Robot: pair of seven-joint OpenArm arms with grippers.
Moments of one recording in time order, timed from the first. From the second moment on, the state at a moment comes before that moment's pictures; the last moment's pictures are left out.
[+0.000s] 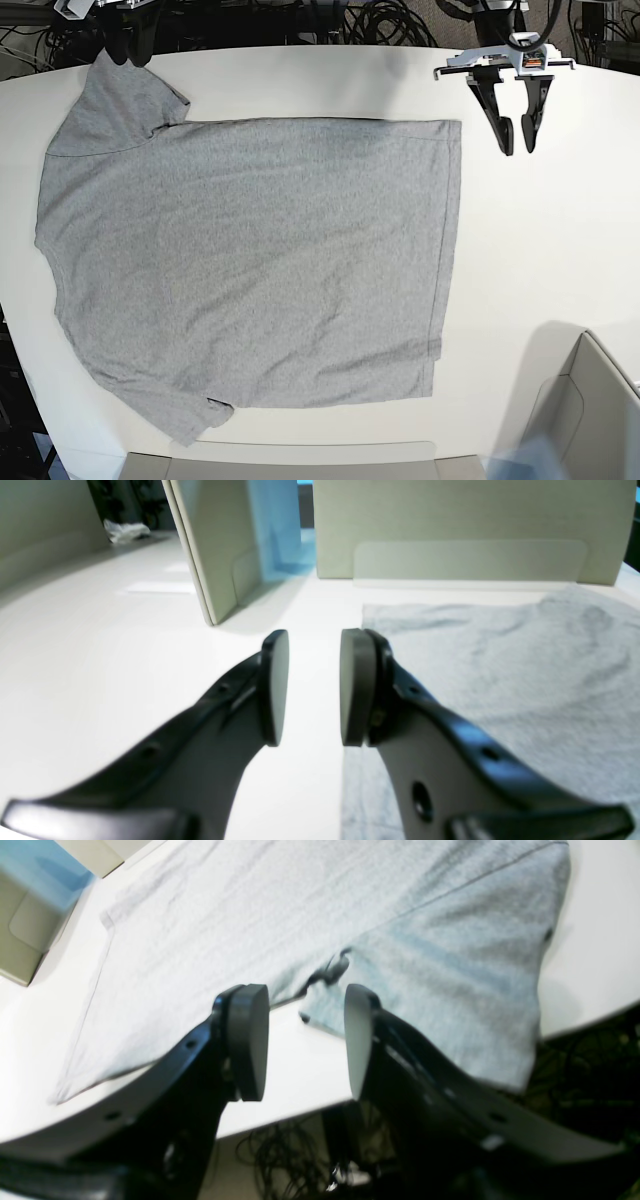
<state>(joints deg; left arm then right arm) 51.9 -3.3 -7.5 114.1 -7.3 6.4 -27.1 -69.2 21.5 3.5 111.7 43.2 5.0 28.6</state>
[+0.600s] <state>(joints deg) 45.7 -5.7 -7.6 113.8 -7.2 6.4 -17.0 -51.6 16.0 26.2 112.7 58.2 5.0 -13.0</state>
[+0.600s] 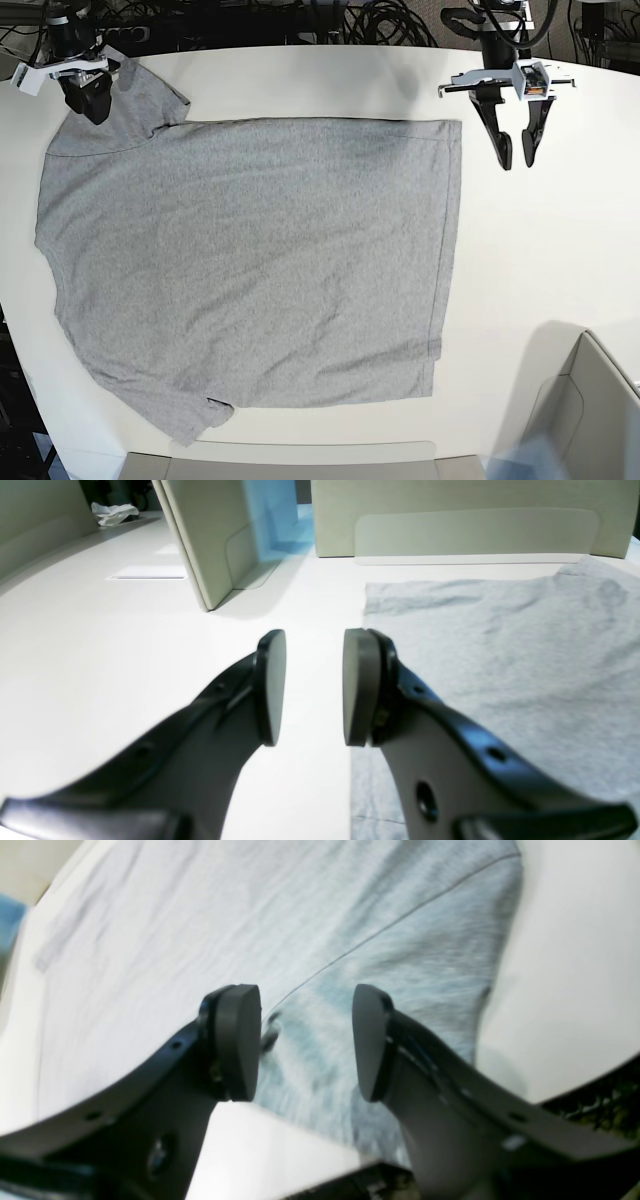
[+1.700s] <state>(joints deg) 43.1 -5.9 -7.5 113.5 -7.1 6.4 -13.2 -16.5 5.9 64.6 89.5 38.0 42.5 -66.7</state>
